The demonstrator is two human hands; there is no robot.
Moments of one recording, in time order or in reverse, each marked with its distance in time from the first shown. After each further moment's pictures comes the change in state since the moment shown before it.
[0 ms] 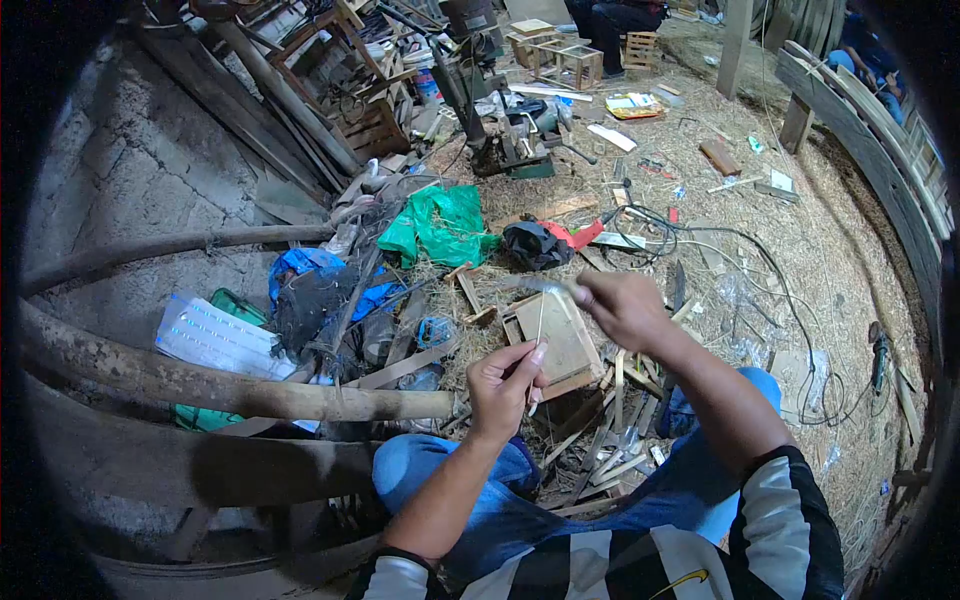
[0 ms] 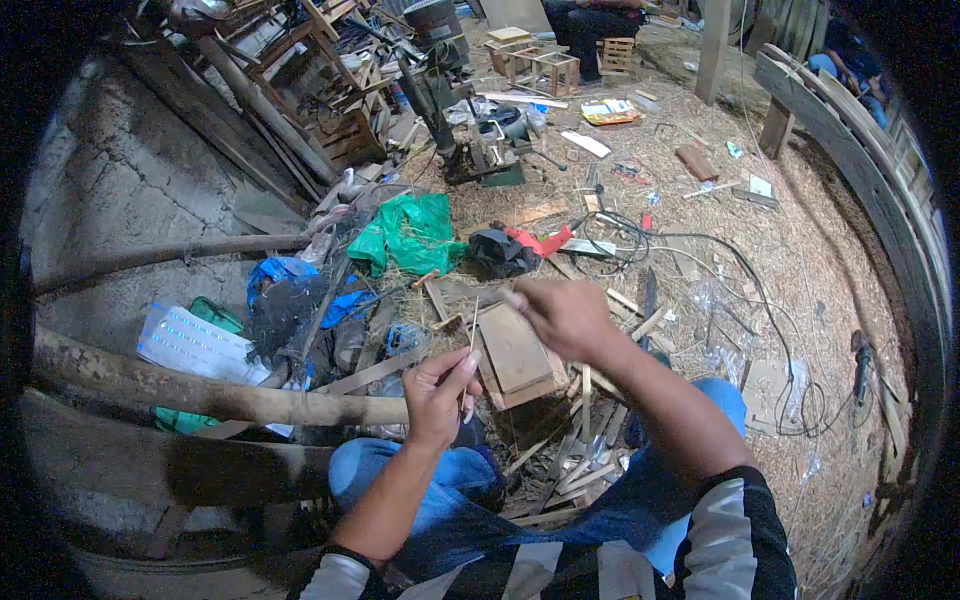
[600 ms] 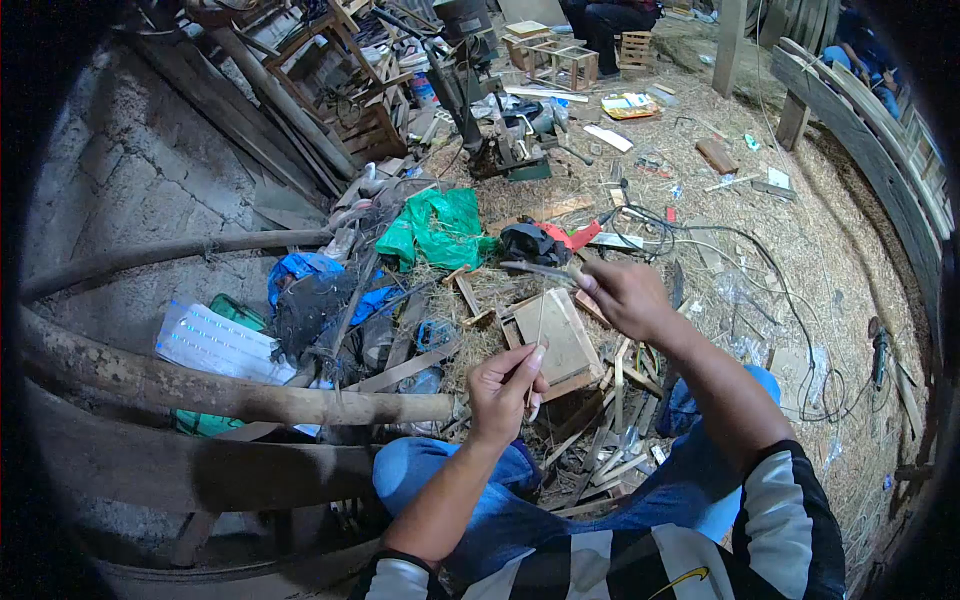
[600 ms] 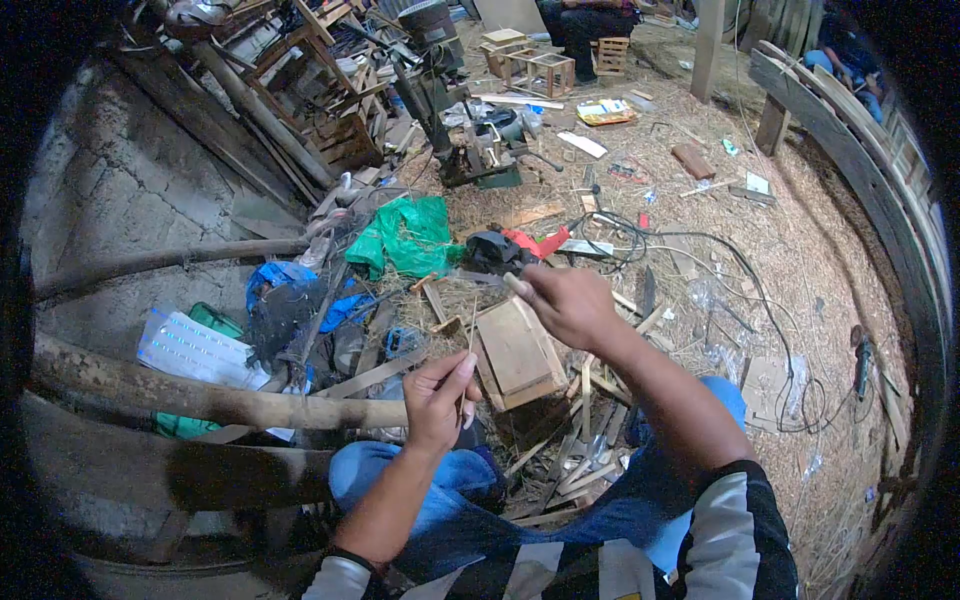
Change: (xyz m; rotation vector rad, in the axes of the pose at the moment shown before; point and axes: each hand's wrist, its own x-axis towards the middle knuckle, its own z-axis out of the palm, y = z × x) left_hand -0.003 0.005 0.001 -0.089 -0.045 -0.035; right_hand 0.004 0.014 -0.004 -0.016 0.036 -0.009
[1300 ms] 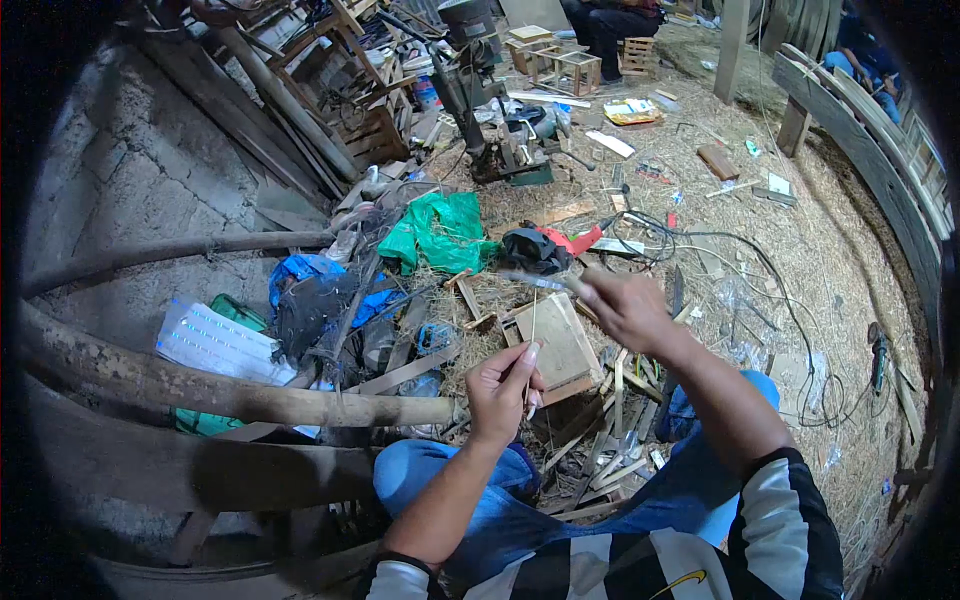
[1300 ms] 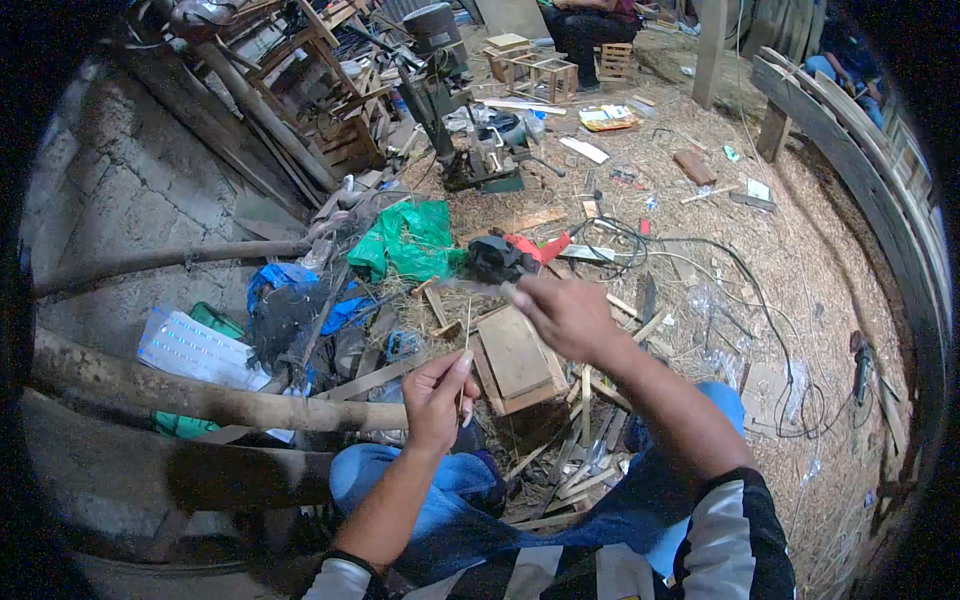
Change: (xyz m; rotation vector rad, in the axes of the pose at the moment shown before) left_hand 0.004 0.003 0.000 0.040 0.037 -0.002; right_hand -0.001 -0.016 -0.005 0.018 0.006 0.008
